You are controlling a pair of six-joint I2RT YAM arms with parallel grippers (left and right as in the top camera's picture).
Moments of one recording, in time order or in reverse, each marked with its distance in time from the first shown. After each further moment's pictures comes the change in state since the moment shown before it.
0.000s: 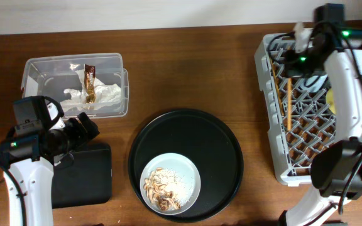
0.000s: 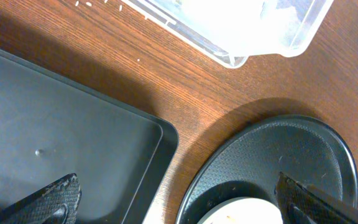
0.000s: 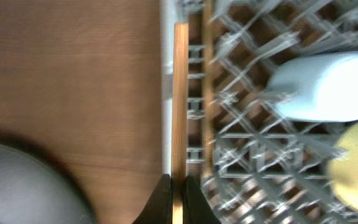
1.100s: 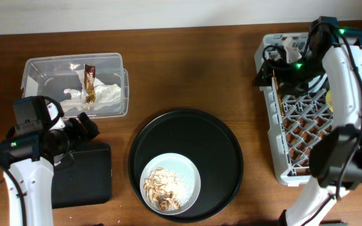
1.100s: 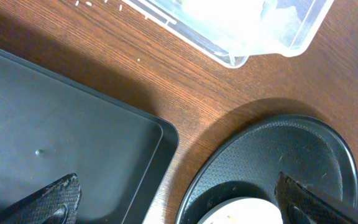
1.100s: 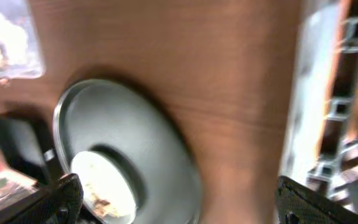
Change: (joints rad) left arm 0.000 0.000 0.000 0.000 0.000 0.000; right arm 0.005 0.068 0.023 -0.285 -0.424 0.045
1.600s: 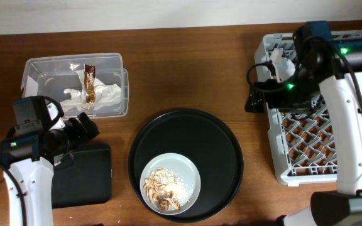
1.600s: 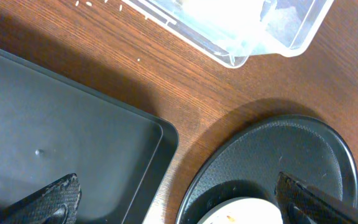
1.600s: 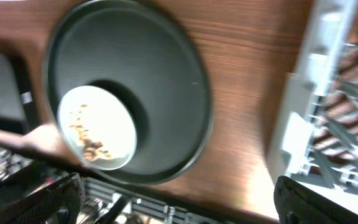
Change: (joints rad) left arm 0.000 0.000 0.000 0.000 0.000 0.000; right arm 0.190 -0.313 -0.043 -0.203 0.230 0.084
